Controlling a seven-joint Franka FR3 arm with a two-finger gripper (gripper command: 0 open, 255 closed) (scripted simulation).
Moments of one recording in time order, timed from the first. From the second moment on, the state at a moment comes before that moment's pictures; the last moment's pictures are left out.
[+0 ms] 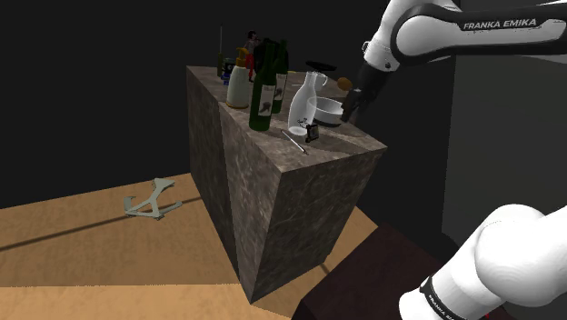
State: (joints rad) arm 0.01 -0.46 -0.06 -2.26 -0.13 1.98 -0.07
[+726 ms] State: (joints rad) arm -0.01 -0.04 -0.06 -2.01 -0.21 2.16 -0.01
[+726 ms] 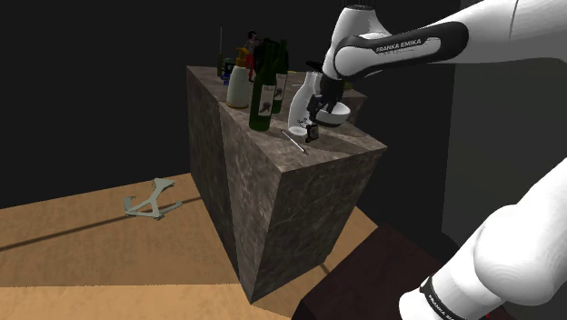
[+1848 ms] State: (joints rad) arm -0.02 0.18 -0.07 -1.91 -0.26 2.28 0.04
